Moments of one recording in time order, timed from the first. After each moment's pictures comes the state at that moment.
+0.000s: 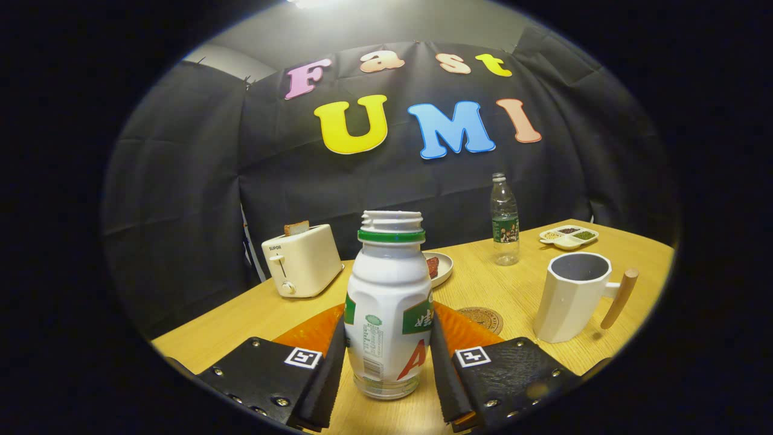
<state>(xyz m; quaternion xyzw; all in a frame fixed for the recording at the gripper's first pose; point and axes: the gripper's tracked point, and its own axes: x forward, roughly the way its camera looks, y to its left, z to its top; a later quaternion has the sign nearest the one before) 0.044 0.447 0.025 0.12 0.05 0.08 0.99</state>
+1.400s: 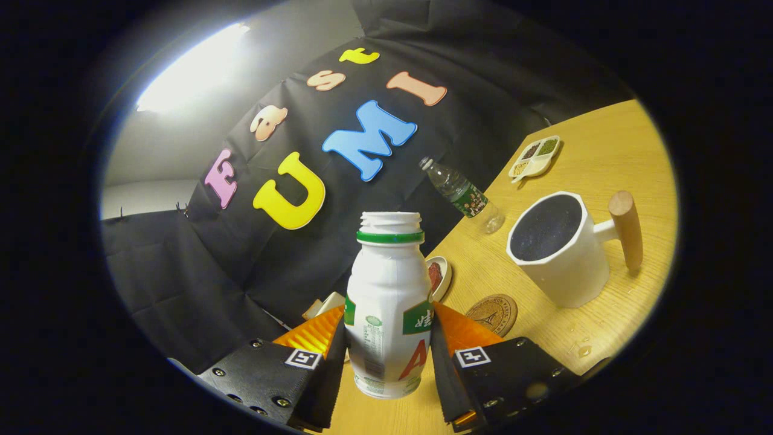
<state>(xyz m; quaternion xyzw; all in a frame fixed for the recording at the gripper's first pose) 0.053 0.393 0.065 0.43 0.03 0.07 0.90</state>
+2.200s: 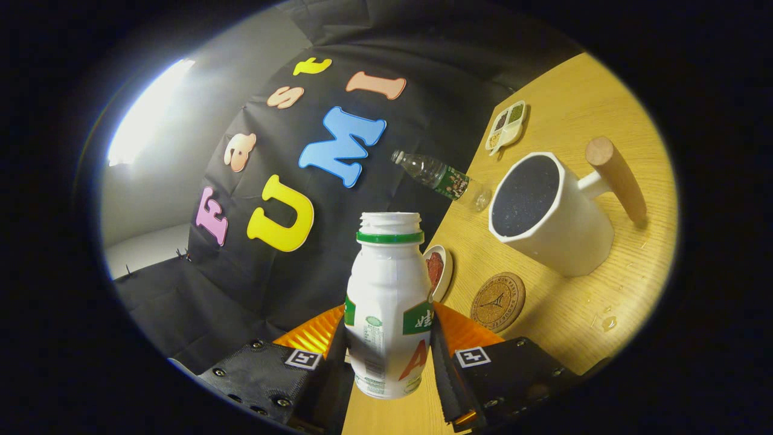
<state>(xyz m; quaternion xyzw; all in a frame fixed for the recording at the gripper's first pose) 0.060 0.391 0.057 0.53 0.04 0.07 0.85</state>
